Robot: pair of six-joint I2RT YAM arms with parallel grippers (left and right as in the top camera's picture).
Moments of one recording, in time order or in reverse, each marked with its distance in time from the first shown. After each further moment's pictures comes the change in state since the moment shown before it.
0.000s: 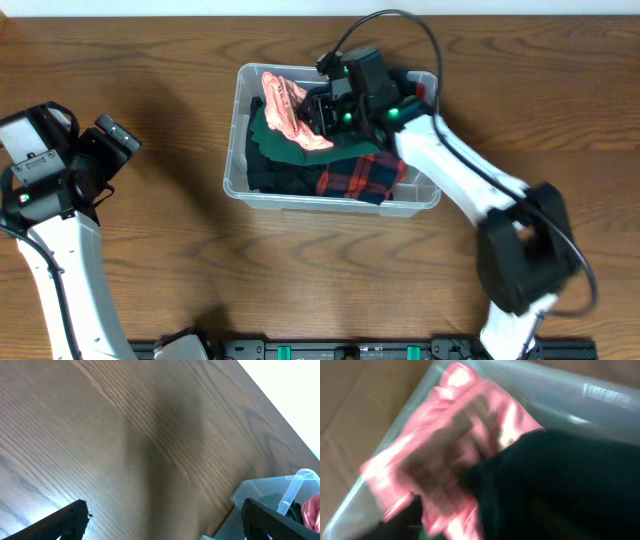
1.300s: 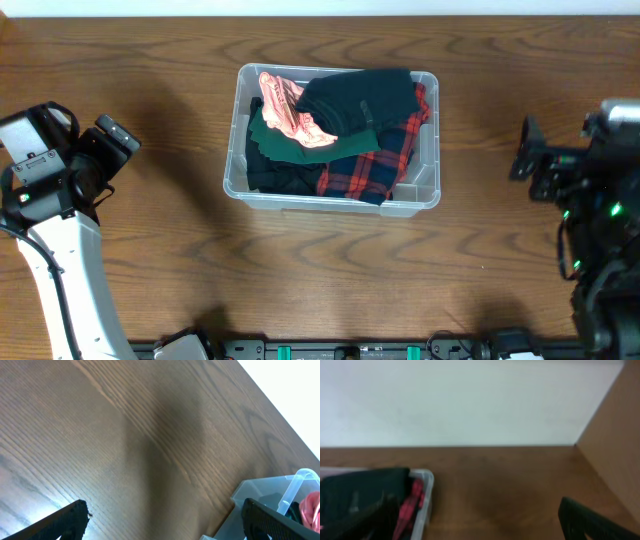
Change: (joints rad) left arm 0.000 0.000 0.000 -0.001 0.000 0.000; right arm -0.411 -1.122 -0.351 -0.328 0.594 -0.229
